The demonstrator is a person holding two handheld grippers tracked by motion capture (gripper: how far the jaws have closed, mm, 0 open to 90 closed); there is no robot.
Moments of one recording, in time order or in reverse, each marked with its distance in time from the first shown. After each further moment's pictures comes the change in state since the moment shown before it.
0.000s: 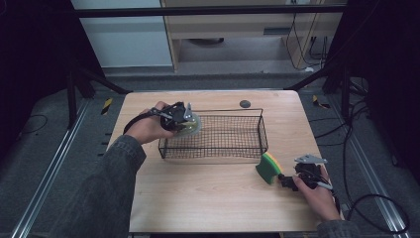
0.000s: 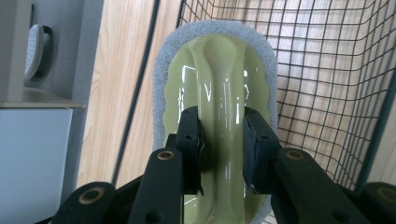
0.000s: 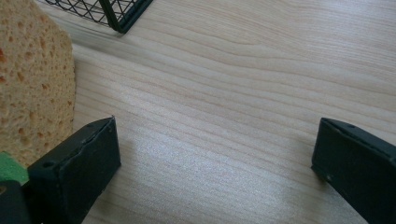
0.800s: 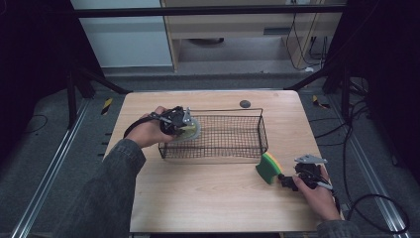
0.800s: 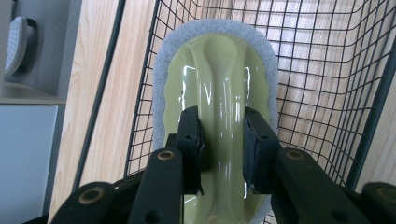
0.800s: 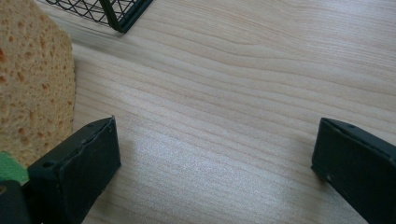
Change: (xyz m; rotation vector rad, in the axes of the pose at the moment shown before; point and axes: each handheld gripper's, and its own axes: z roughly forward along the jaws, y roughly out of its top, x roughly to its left) left arm -0.008 -0.010 0.012 0.002 -0.034 -0.024; right arm 0.000 0.000 0.000 0.000 0.000 0.000
